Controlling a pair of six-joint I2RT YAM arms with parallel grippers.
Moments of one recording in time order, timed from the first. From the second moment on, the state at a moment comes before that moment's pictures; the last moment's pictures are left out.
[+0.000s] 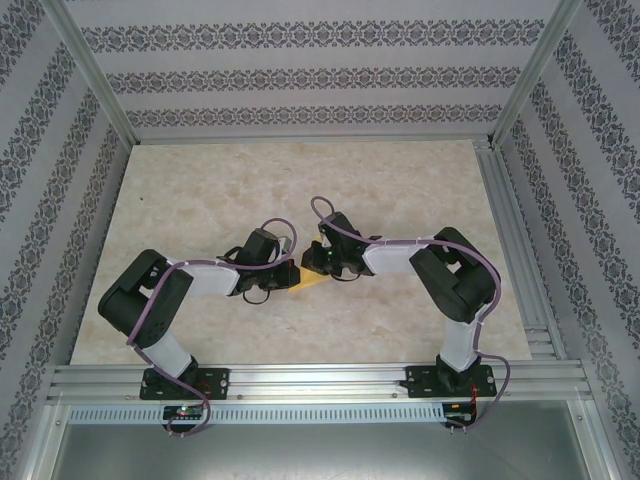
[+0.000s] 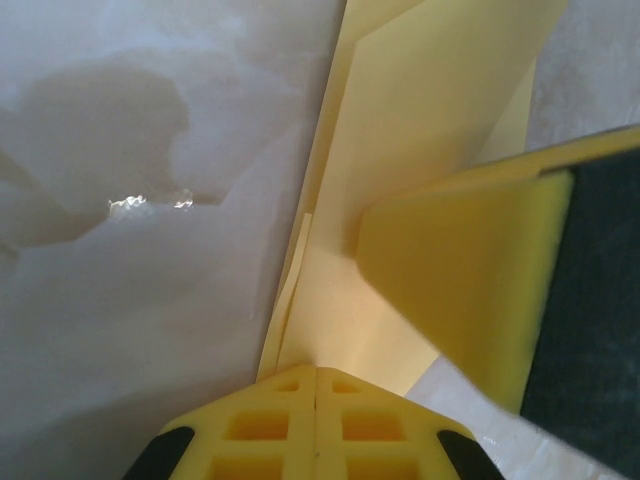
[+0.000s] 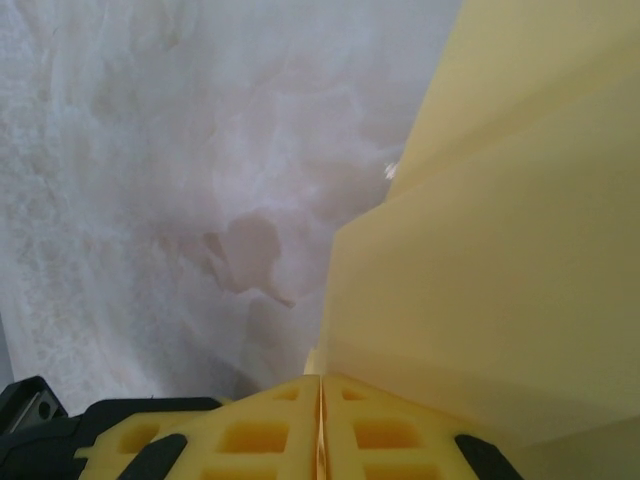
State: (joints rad) left arm -0.58 1.65 0.64 0.10 0.39 -0.70; right arm 0.71 1.88 0.96 0.05 -0.36 0.91
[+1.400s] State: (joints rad) left arm -0.59 1.55 0.62 -0.02 0.42 -0.69; right arm 0.72 1.93 0.98 0.04 -0.36 0.93
